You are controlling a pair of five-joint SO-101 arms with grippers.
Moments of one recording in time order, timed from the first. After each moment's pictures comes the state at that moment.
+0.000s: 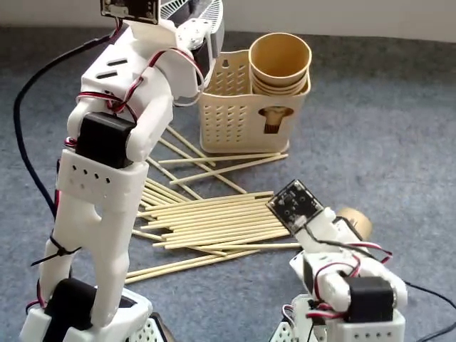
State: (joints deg) left arm 15.1 -15.9 -17.9 48.4 11.0; right arm -7.8 -74.9 48.0 95.8 41.5
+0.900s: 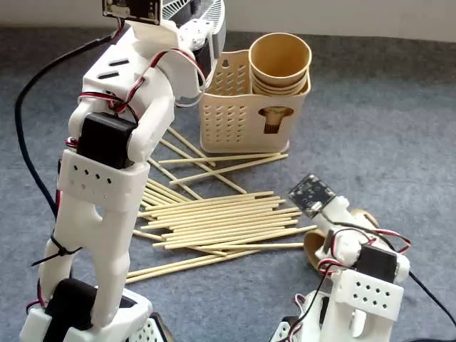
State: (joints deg) left arm 15.3 -15.9 -17.9 48.4 11.0; right arm 14.9 -67.0 63.2 76.0 63.1
